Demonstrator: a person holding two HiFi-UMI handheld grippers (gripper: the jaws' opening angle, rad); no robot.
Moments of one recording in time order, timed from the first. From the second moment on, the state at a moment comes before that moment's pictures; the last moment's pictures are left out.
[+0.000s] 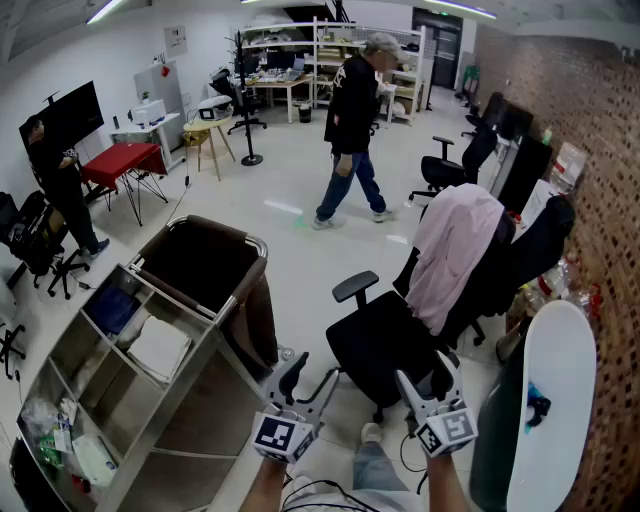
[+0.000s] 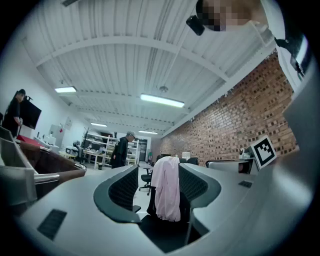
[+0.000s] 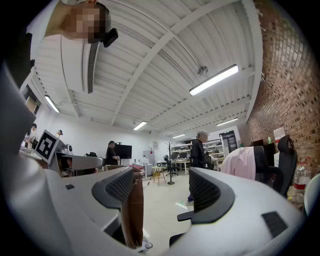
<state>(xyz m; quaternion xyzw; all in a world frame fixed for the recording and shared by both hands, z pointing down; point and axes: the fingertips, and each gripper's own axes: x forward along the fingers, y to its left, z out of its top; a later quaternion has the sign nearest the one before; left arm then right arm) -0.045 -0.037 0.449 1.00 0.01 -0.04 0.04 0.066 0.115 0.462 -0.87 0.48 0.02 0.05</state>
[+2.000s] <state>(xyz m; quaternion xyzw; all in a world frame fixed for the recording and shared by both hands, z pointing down) 0.253 -0.104 0.460 1.00 0.00 -0.01 0.05 0.689 0.094 0.609 -0.97 0.19 -0.14 -0.07</state>
